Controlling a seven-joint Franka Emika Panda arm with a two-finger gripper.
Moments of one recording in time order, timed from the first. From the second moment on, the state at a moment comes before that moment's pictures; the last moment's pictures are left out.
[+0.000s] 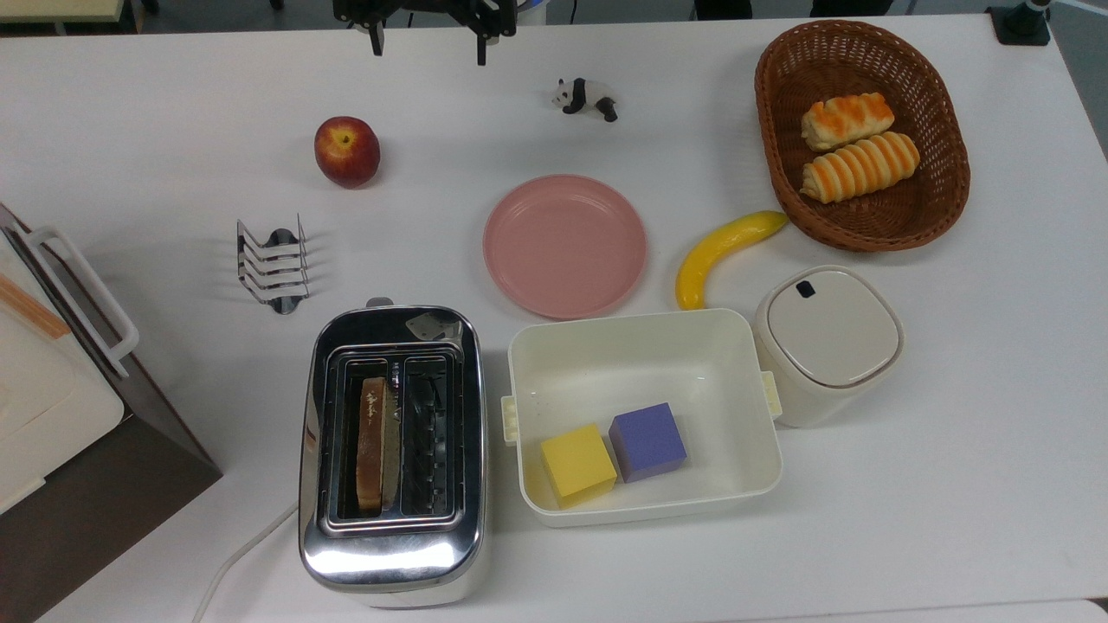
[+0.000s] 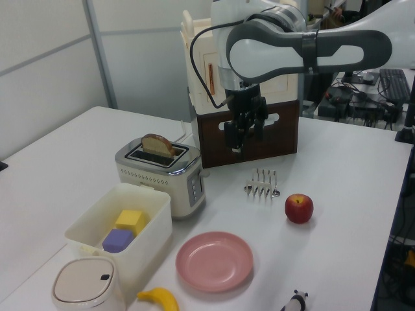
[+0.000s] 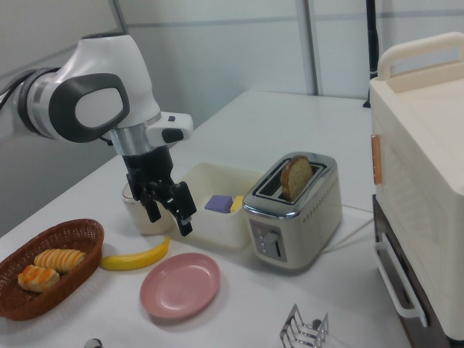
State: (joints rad) arm 0.07 0.02 -0.07 -1.64 -0.07 1.60 0.05
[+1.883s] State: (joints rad) arm 0.08 0.05 -0.03 -1.75 -0.07 1.62 0.00
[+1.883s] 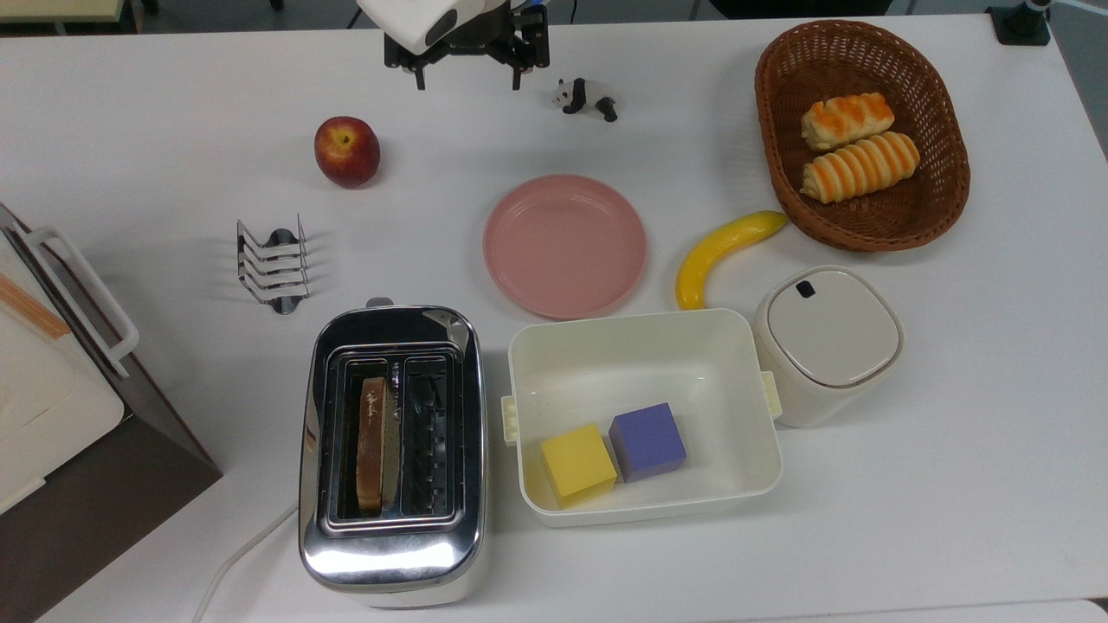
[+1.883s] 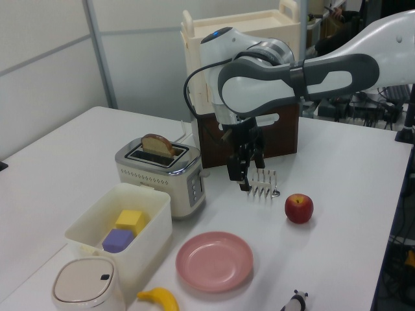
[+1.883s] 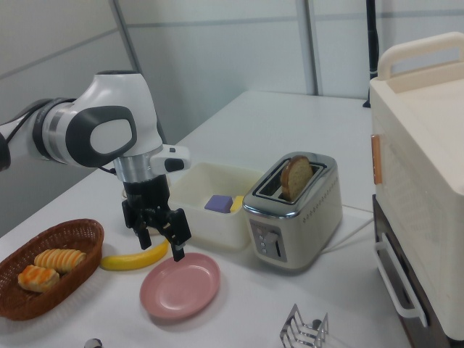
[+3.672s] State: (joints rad) arm -0.04 0.28 -0.04 -1.65 -0.07 2.20 -0.10
